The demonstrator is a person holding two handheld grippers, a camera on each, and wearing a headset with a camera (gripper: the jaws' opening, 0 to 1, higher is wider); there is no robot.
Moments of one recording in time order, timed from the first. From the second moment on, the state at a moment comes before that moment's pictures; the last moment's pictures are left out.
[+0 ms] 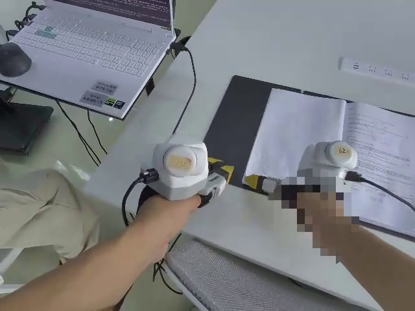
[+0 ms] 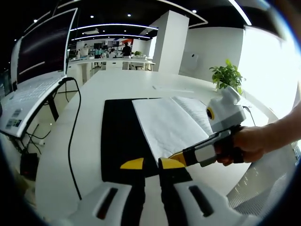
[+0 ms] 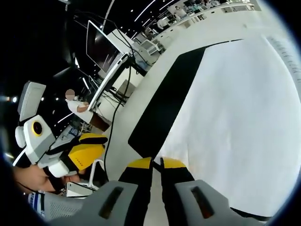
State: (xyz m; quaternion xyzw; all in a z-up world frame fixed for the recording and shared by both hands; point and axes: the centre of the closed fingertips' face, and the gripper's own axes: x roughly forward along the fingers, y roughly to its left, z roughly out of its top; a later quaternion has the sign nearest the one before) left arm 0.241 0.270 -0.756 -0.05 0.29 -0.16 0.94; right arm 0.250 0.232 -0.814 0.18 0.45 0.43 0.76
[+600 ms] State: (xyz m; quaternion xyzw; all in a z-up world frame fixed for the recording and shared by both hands) left arm 0.272 0.222 -0.793 -0.05 0.31 -0.19 0.93; right arm 0.311 0.137 -0.759 0.29 0.36 0.38 0.80
